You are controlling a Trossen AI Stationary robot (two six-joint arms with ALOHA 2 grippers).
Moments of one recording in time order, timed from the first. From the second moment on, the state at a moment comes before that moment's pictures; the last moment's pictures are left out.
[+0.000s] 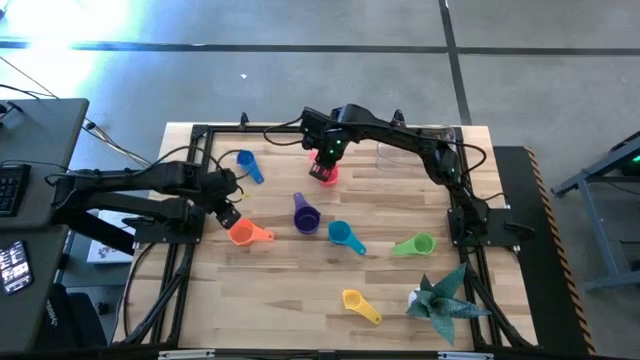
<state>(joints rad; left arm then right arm) 0.15 0.87 0.69 -1.09 0.07 -0.67 -0.31 2.23 2.32 -1.35 -0.03 0.07</state>
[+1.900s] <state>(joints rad) 0.09 1.19 0.67 -0.83 0.15 -0.91 -0.28 2.19 2.34 -1.41 -0.04 0.08</state>
